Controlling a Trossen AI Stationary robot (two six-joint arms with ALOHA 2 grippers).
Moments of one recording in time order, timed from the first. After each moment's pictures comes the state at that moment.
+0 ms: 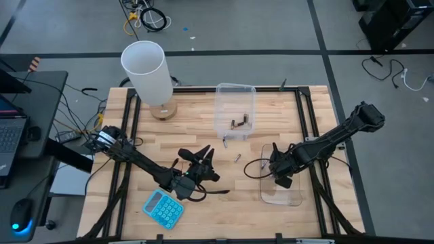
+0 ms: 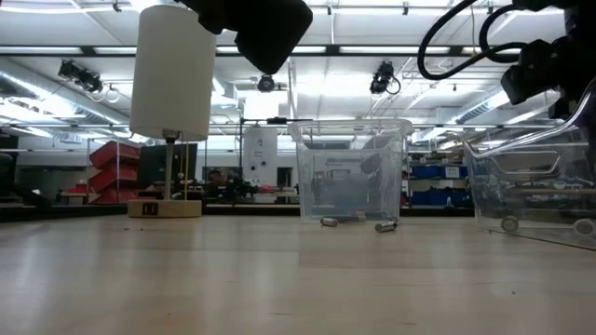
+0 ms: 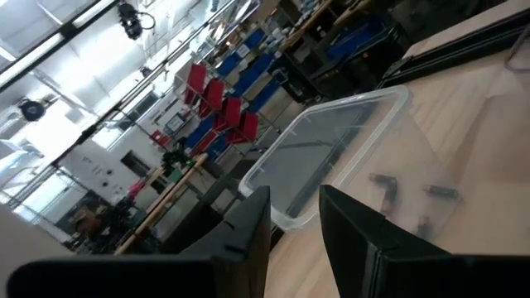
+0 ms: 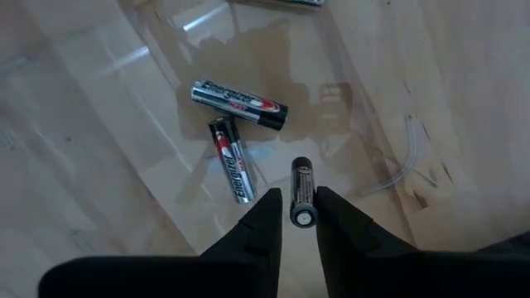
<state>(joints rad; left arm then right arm) -0.51 1.85 1.04 0.78 -1.55 0.66 0.45 1.32 0.81 -1.08 0.00 0.94</state>
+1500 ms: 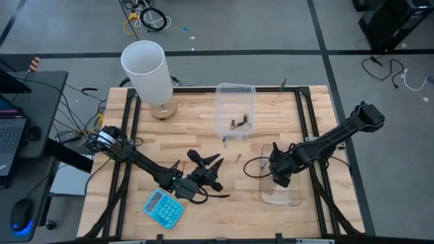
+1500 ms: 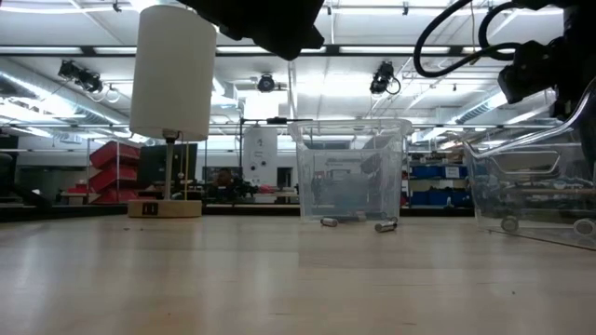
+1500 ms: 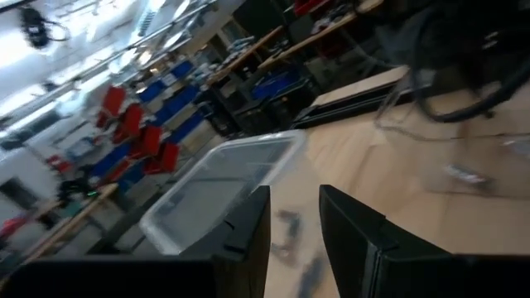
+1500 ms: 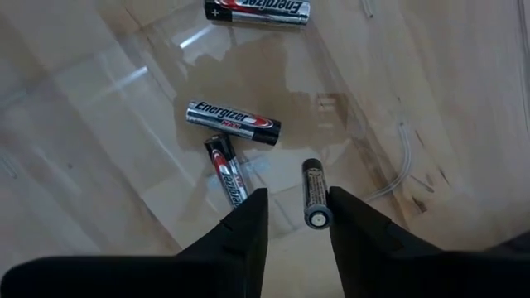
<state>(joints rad) -0.51 1.85 1.04 0.67 -1.27 0.40 0.45 1.32 0.81 -1.07 0.03 1.00</state>
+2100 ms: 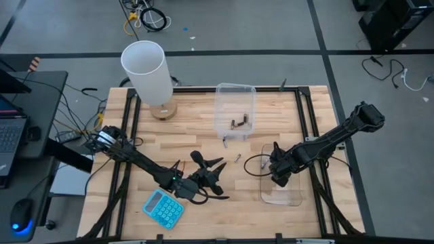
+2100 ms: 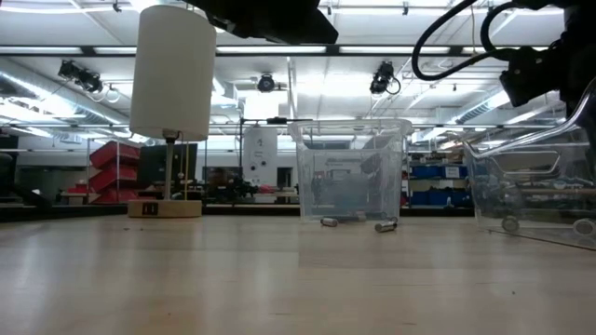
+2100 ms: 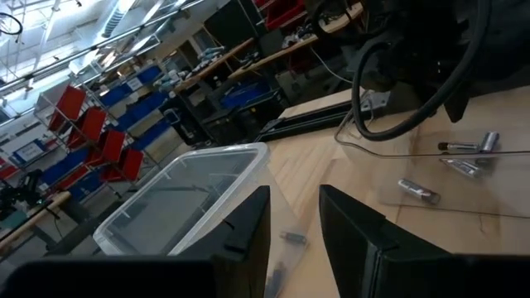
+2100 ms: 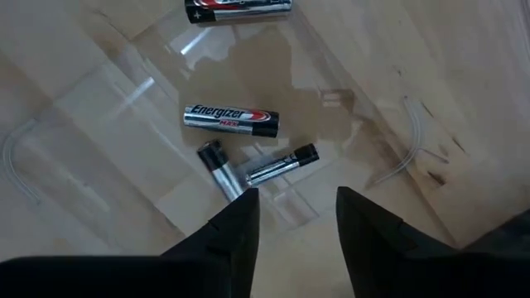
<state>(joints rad) -0.51 1.85 1.04 0.66 -1.15 0.33 0.45 1.32 0.81 -1.07 0.01 1.15</state>
